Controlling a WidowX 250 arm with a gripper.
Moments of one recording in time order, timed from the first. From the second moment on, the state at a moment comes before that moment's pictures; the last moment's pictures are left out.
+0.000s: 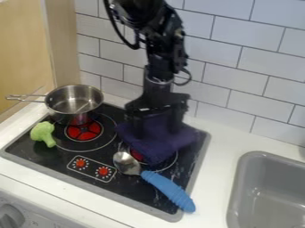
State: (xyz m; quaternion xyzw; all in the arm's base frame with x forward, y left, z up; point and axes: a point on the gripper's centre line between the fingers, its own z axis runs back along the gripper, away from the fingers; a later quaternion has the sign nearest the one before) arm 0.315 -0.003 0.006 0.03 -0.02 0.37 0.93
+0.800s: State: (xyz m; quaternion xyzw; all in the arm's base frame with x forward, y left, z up) arm 0.283 0.041 0.010 0.04 -0.02 0.42 0.91
